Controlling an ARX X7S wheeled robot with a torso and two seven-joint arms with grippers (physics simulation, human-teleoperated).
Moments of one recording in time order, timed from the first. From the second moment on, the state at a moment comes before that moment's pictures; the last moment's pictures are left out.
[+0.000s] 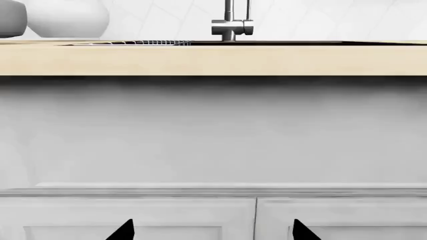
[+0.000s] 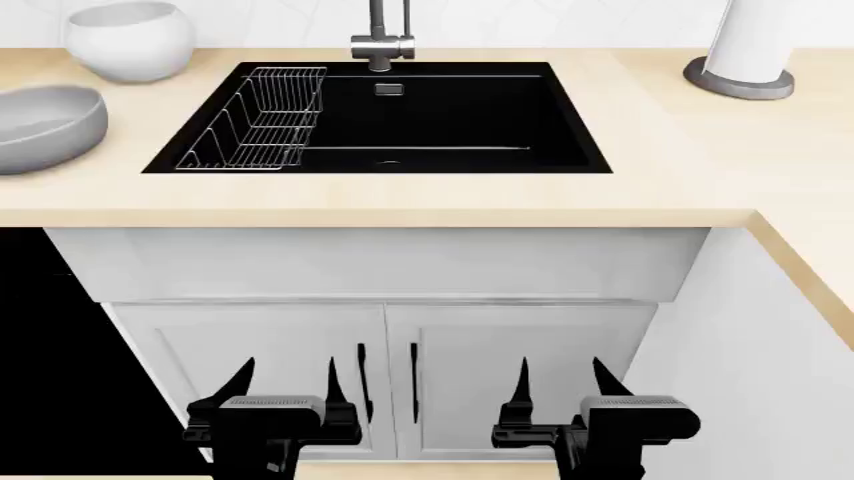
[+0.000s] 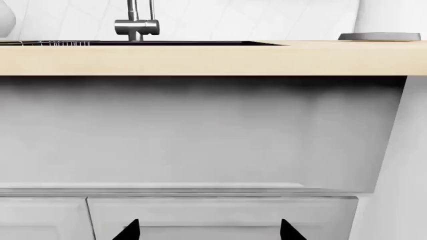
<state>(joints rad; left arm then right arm) 0.00 0.00 0.00 0.00 0.00 0.00 0.00 0.00 0.00 0.00 0.00 0.00 0.00 0.00</state>
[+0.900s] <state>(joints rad) -0.01 -0.08 0.09 0.00 -0.08 0.00 -0.10 0.00 0.08 -0.09 0.00 0.10 0.01 0.07</state>
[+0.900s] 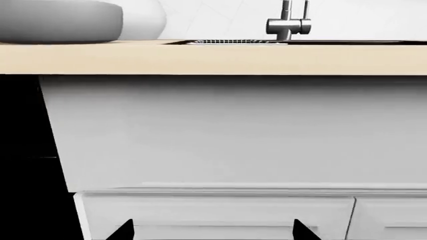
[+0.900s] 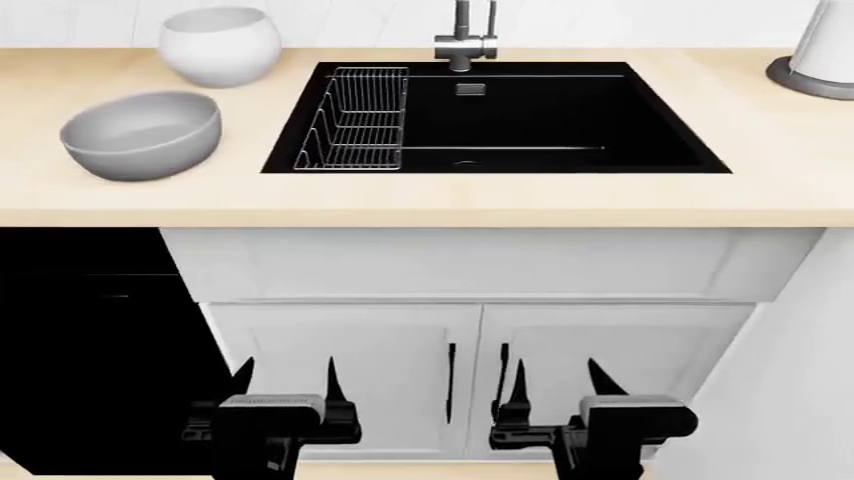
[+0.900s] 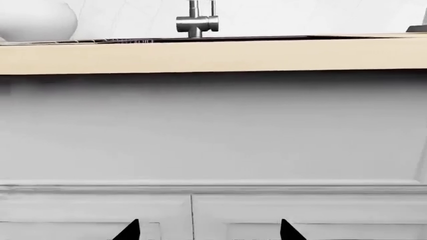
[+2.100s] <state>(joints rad) -0.02 -0.13 0.15 -0.03 -0.14 0.01 -0.16 0.02 0.13 -0.17 0.03 0.16 0.00 0.12</state>
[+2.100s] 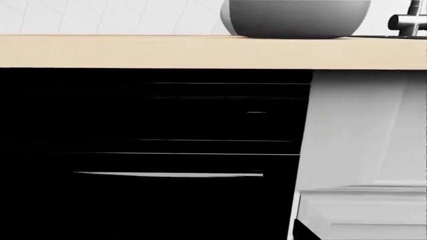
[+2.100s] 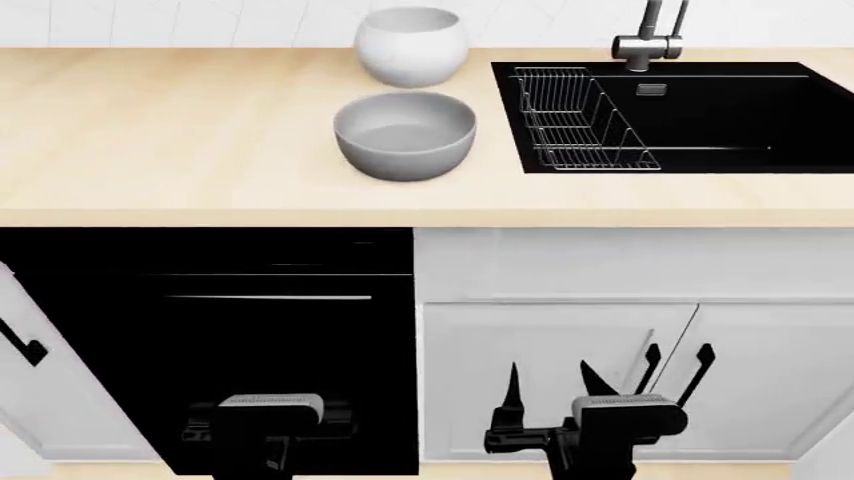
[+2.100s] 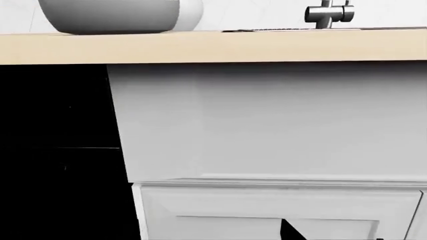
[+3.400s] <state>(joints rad) -1.43 -1.03 0.21 0.44 -2.06 -1.47 -1.26 1.02 0.89 -0.11 -0.78 1.82 1.17 1.37</state>
